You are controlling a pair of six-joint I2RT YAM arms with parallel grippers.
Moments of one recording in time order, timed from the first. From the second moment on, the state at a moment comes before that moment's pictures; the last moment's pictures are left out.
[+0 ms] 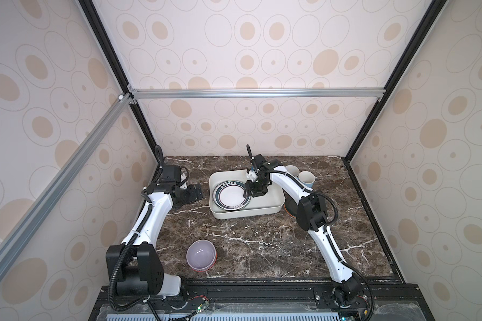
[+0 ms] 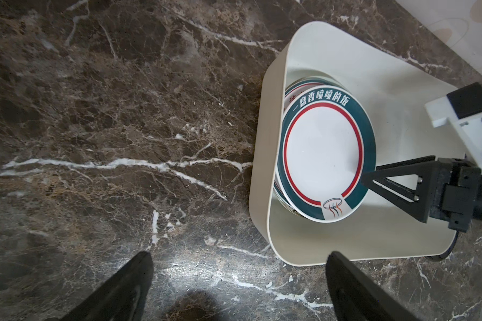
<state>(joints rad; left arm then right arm) 0.03 1.41 1.17 -0.80 0.21 -0.36 0.55 2.58 2.44 -1.17 -0.39 0.29</state>
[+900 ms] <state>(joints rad) 0.03 1.36 1.14 -0.78 0.21 -0.37 0.61 2.57 2.53 -1.21 -0.38 0.23</state>
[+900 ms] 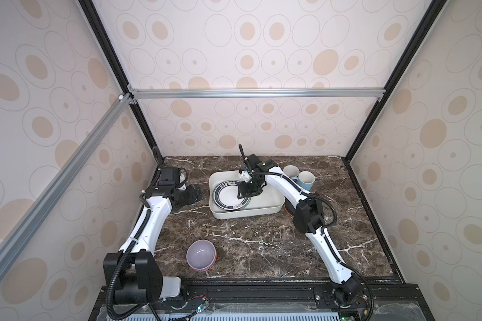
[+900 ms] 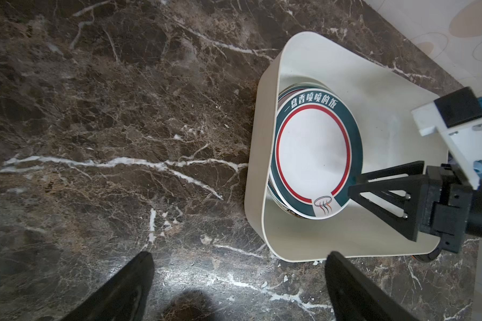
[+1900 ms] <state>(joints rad) -0.18 1.58 1.20 -0.76 0.05 -0.36 0.51 1.82 1.62 -1.14 -0.17 0.21</state>
